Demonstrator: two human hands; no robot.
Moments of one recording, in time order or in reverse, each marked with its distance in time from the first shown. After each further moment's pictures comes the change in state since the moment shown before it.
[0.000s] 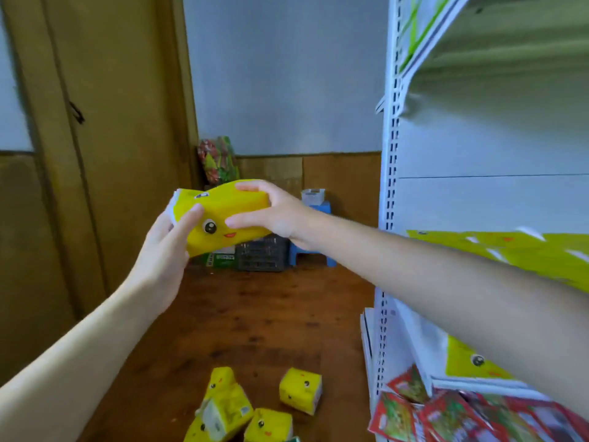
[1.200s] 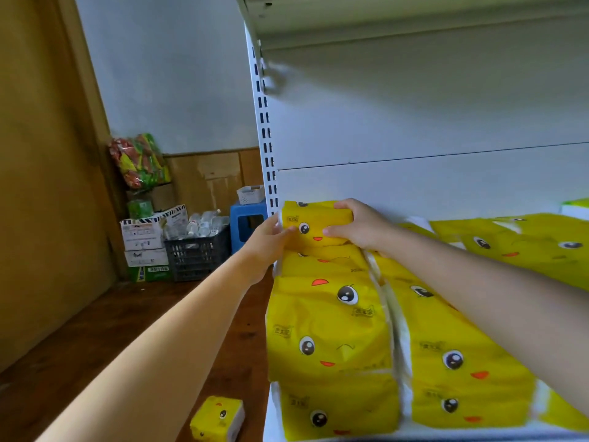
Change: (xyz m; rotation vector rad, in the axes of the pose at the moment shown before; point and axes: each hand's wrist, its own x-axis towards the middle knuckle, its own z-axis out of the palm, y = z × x) left_hand 0.080 -0.142 0.311 0.184 -0.447 -0.411; right_hand -0.110 0.143 -0.299 -0.459 0.457 0.321
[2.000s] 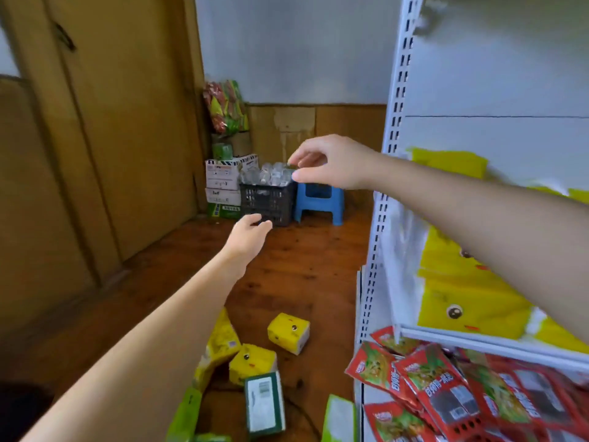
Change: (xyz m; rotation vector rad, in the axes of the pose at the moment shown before) left_hand -0.138 -0.090 -0.162 0.102 0.510 -0.214; right_hand -0.065 -0.177 0.125 -0.256 -0.326 -0.517
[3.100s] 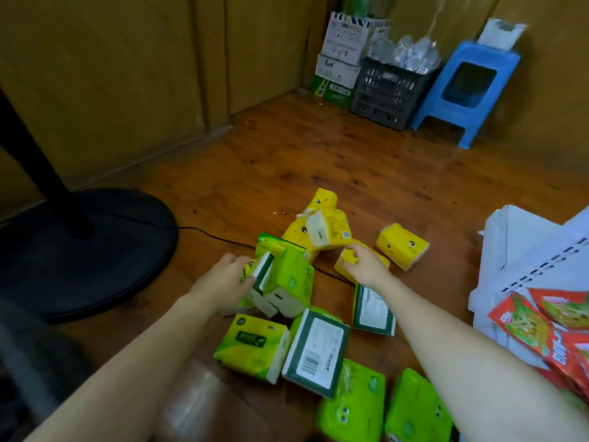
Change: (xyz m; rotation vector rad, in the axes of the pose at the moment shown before) left_hand -0.109 -0.343 -0.208 0.758 -0.169 -0.333; right_hand -0.033 0.033 0.472 0.117 -0.492 0.466
